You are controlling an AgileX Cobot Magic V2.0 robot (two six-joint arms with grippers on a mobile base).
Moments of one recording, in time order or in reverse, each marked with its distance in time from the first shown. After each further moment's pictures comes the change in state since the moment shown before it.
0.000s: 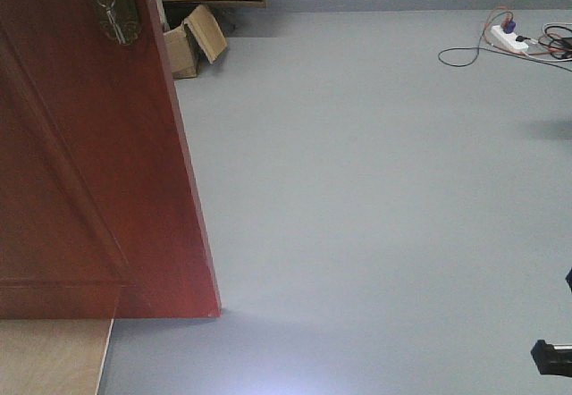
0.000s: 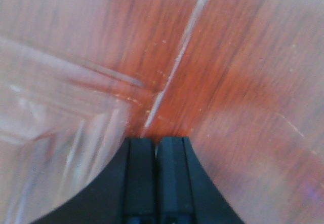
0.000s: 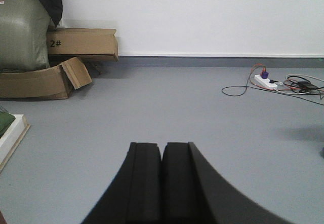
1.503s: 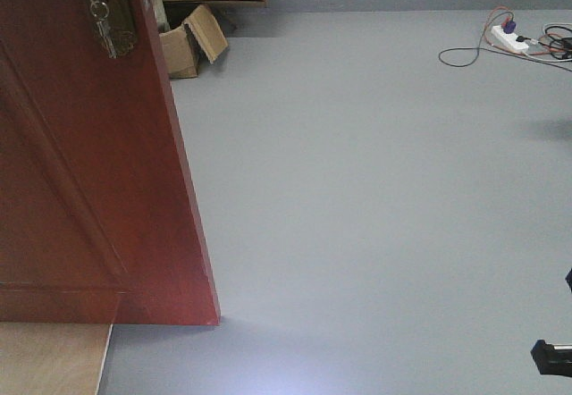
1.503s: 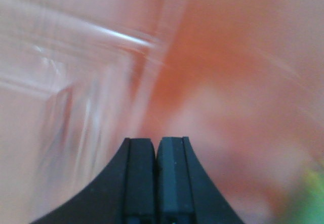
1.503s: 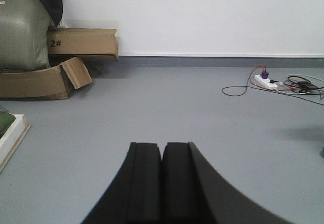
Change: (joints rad) left arm -0.008 -0.269 0.284 0.162 0.008 0.000; right arm 0.000 0.000 0.000 0.000 0.000 0.000
